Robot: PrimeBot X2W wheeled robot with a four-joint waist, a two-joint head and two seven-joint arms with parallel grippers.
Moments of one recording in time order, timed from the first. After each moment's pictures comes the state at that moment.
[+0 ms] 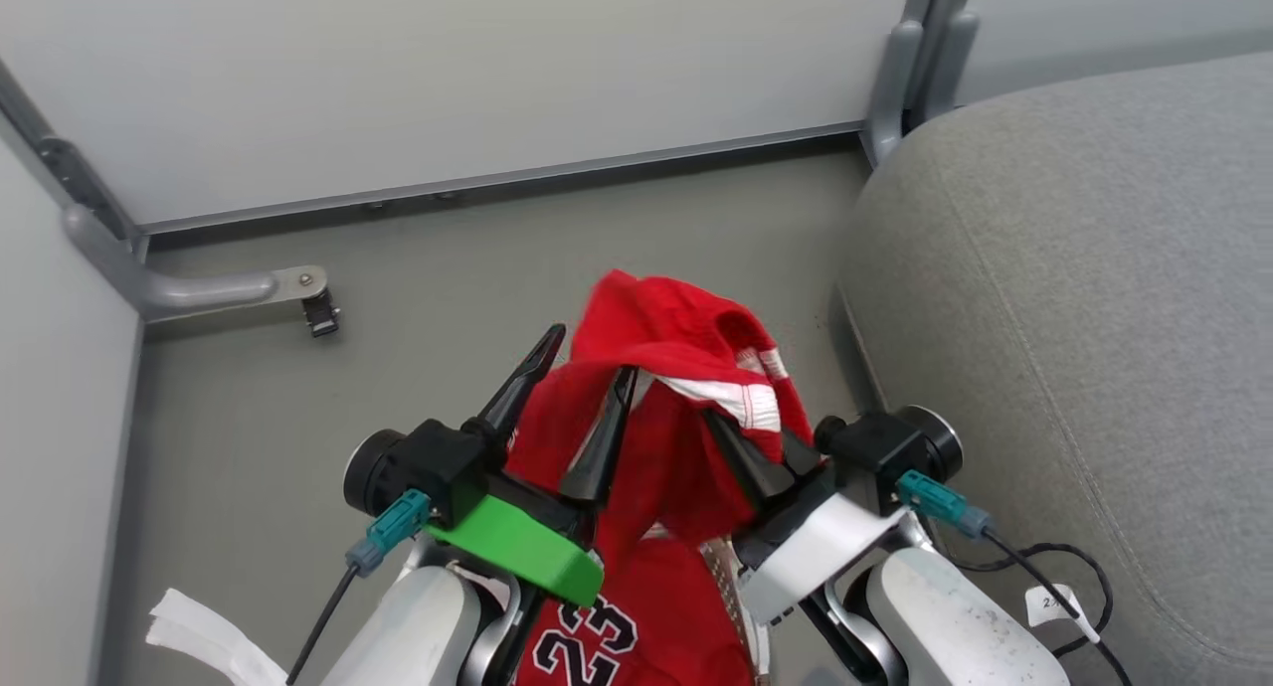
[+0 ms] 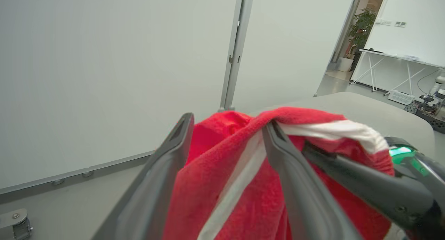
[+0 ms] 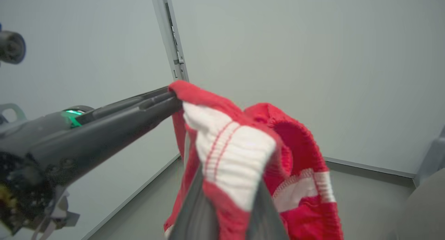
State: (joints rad) left arm -0.30 0.12 -0.55 0.22 -0.44 -0.13 -0.26; right arm -0.34 -0.05 0.55 0.23 0.32 0.13 -0.26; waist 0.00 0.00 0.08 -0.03
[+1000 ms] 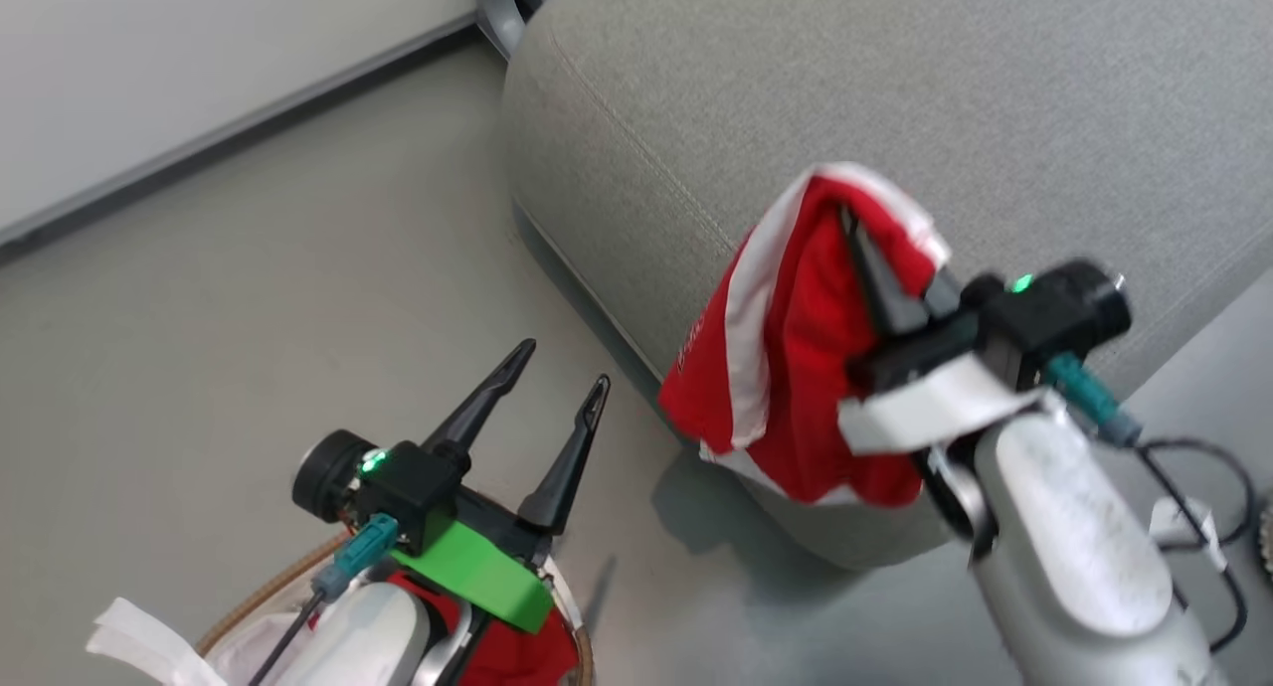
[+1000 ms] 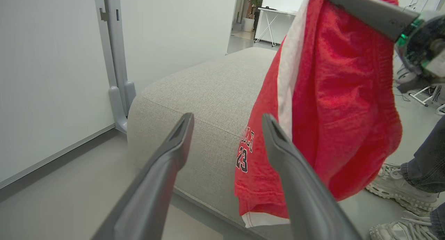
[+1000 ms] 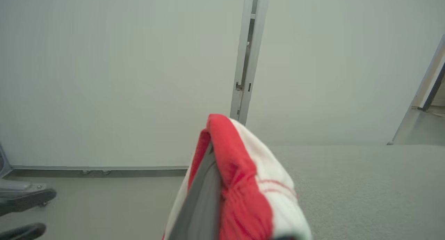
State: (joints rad) left arm -0.29 0.25 -0.59 0.15 -0.39 -0.13 -0.26; right arm -0.42 -0.05 0.26 0.09 0.12 0.13 -0.26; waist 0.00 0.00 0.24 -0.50
